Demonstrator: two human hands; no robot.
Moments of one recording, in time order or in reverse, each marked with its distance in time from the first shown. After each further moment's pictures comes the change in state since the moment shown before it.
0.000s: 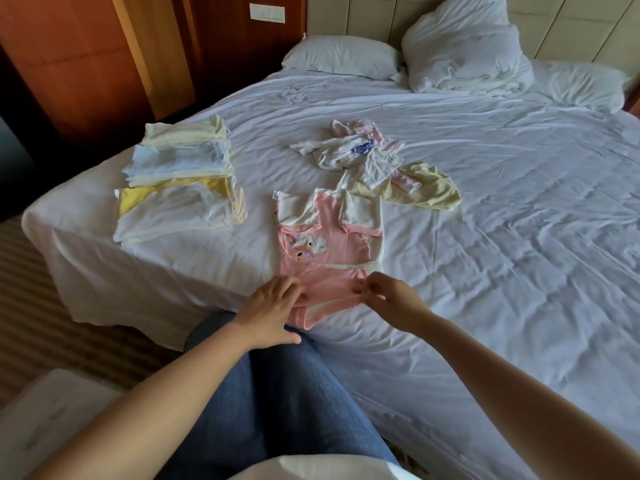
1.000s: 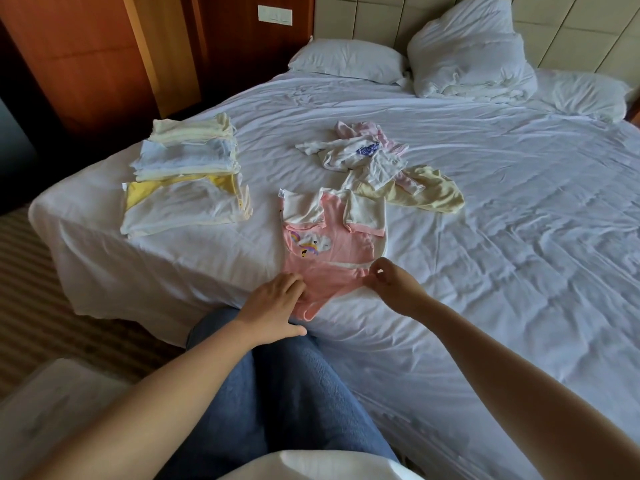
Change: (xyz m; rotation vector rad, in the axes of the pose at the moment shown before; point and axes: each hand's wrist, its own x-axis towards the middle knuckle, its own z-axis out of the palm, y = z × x) left_hand -0.003 0.006 -0.005 0.012 0.075 -0.031; right_hand 0.011 -0.022 -0.010 -0.033 0.046 0.111
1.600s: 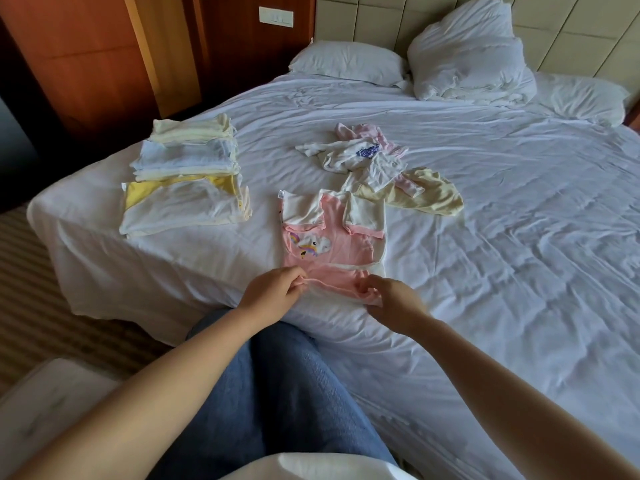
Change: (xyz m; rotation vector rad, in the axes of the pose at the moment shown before) left_hand 0.020 0.004 -0.019 -0.375 0.066 -0.307; right_hand -0.019 0.005 0.006 -0.254 -0.019 -0.158
